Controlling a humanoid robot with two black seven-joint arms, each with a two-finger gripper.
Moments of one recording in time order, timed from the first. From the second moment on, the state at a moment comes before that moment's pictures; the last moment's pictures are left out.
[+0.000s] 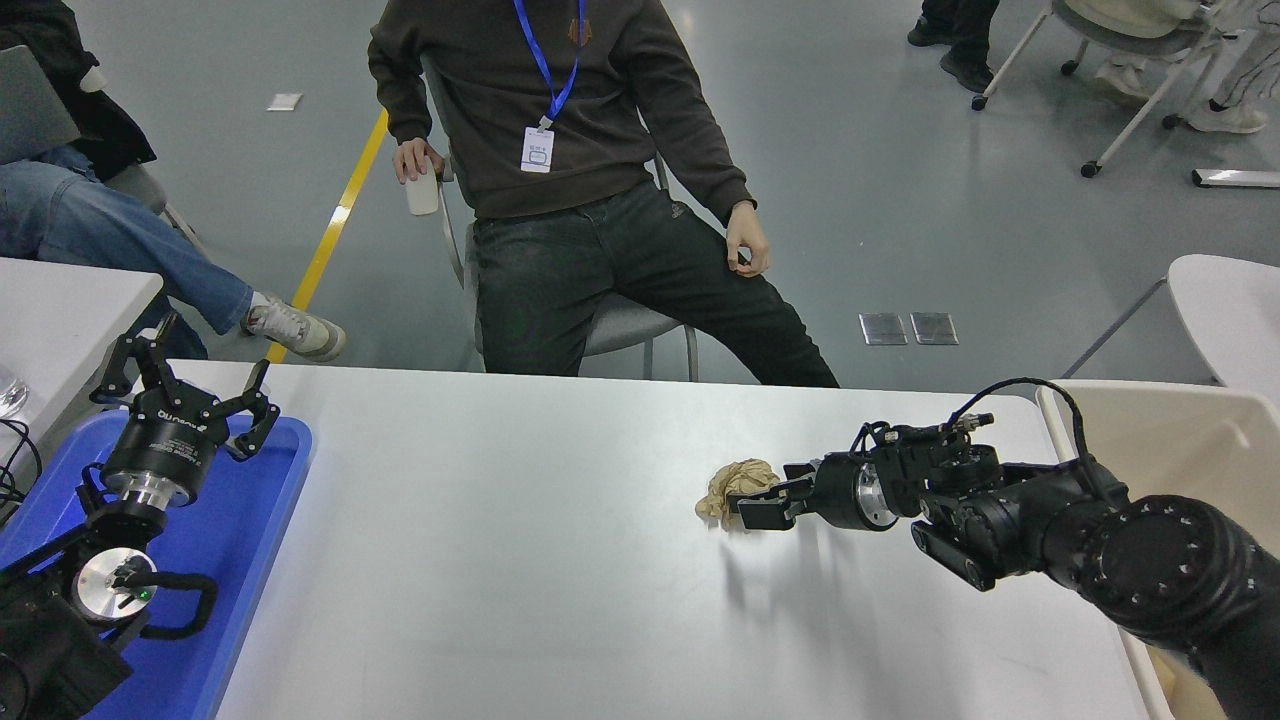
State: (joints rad) left arm -0.55 0.46 -0.59 -0.39 -0.23 -0.70 -0.59; right arm 0.97 0.00 -0.76 0.28 -0.92 -0.16 0.58
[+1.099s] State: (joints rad) left arm -0.55 0.46 -0.59 -0.39 -0.23 -0.70 -0.59; right arm 0.92 0.00 -0.73 0.33 -0.91 -0.34 0.59
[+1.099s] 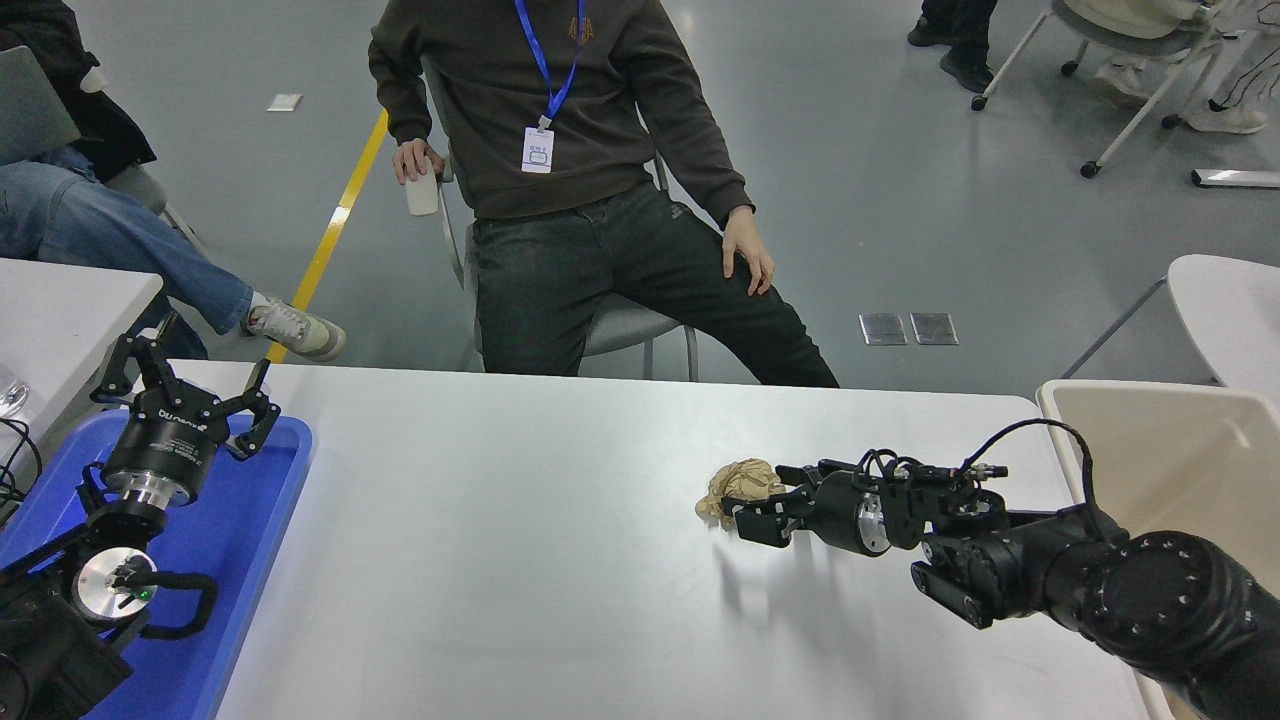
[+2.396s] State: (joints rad) left arm -0.55 0.46 -0.59 -0.39 -0.23 -0.70 -0.59; right arm 0.88 0.00 -0.75 0.27 -0.91 -0.37 0.60
